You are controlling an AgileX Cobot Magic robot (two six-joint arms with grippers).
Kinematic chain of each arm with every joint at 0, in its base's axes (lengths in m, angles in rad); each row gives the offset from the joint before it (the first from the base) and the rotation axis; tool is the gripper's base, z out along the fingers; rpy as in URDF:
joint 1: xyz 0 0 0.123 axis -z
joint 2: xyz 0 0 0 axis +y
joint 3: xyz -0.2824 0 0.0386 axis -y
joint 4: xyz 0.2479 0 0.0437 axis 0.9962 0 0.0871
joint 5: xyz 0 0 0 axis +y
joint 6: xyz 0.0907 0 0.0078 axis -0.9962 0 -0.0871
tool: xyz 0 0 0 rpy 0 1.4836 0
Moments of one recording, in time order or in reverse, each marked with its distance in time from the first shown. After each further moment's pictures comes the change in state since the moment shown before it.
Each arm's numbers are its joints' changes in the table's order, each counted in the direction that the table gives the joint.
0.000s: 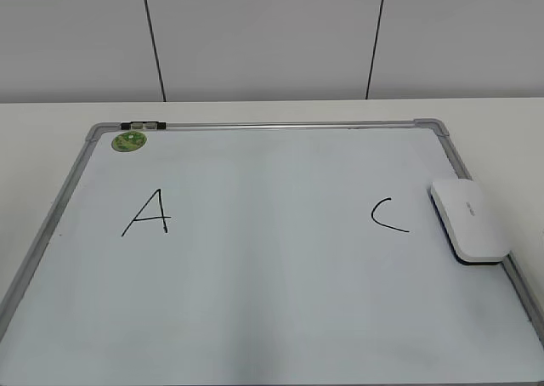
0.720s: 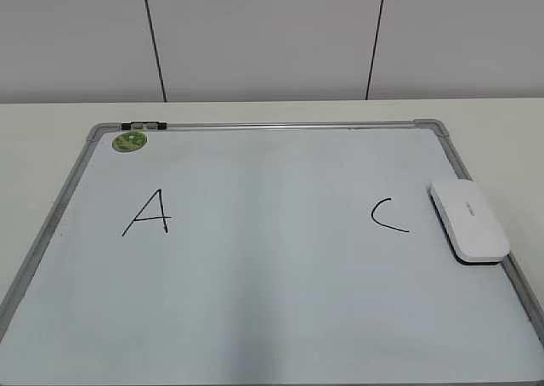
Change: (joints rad) left arm 0.000 -0.574 -0.115 0.078 0.314 0.074; right arm 0.000 -0.548 -0.147 -0.187 0.282 0.007
